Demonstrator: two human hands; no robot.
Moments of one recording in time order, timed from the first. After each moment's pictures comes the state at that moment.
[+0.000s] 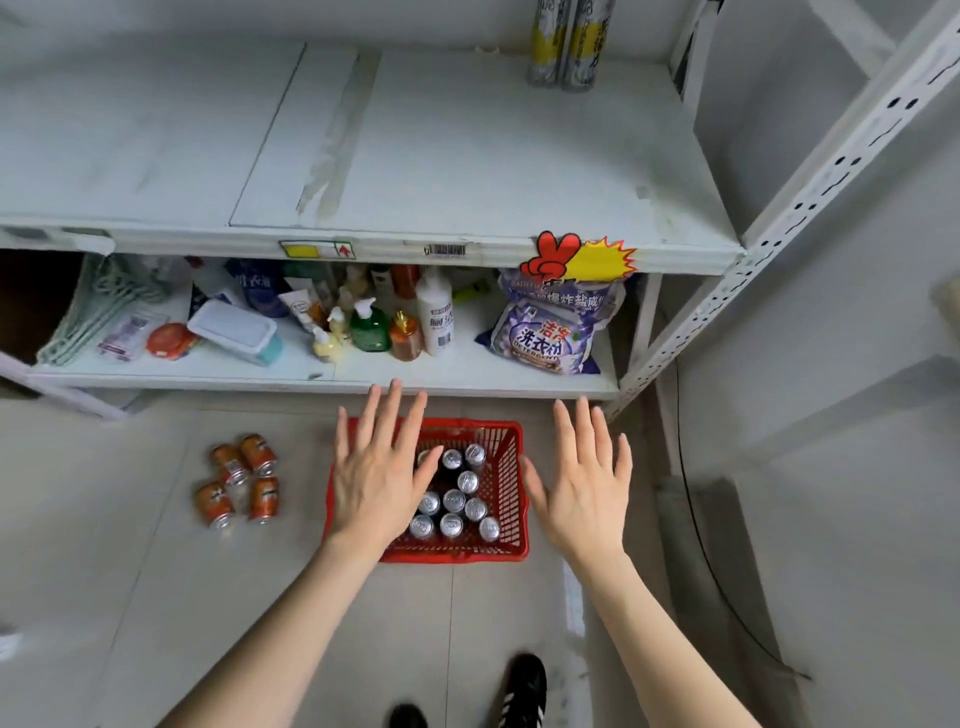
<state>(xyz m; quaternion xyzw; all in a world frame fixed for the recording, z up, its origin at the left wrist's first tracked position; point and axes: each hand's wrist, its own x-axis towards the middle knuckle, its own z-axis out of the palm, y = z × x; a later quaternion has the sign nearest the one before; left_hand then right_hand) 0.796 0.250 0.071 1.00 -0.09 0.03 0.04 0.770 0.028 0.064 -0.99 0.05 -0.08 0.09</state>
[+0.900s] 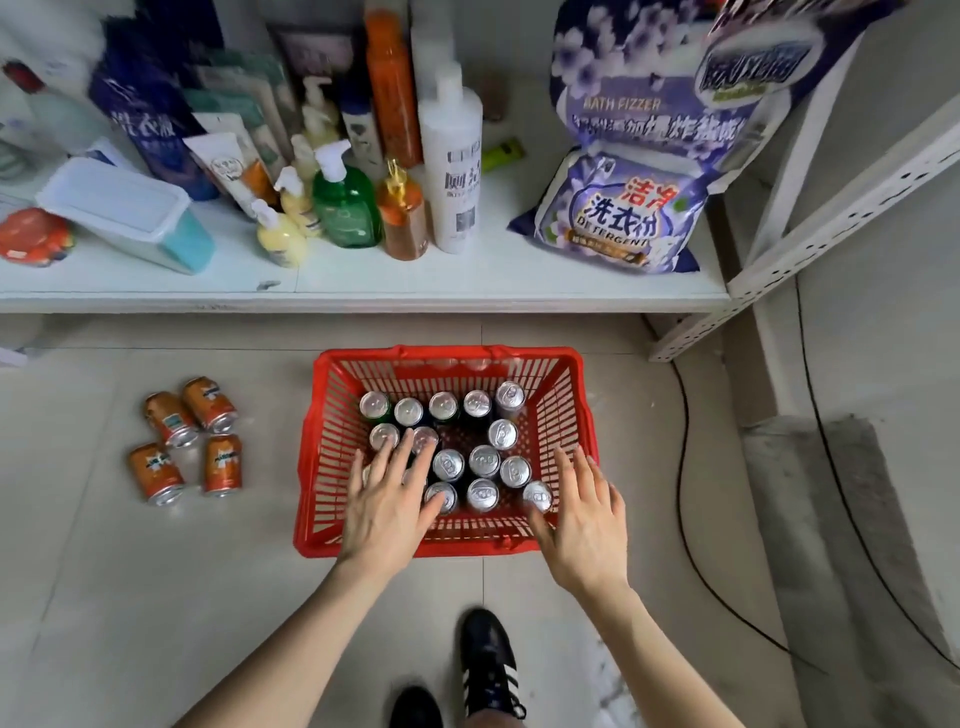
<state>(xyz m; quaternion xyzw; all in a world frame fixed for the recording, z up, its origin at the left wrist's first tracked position) 0.804 0.305 -0.276 0.99 -0.11 -0.11 0.07 0.766 0.078 -0.267 -0.98 0.07 0.14 0.14</state>
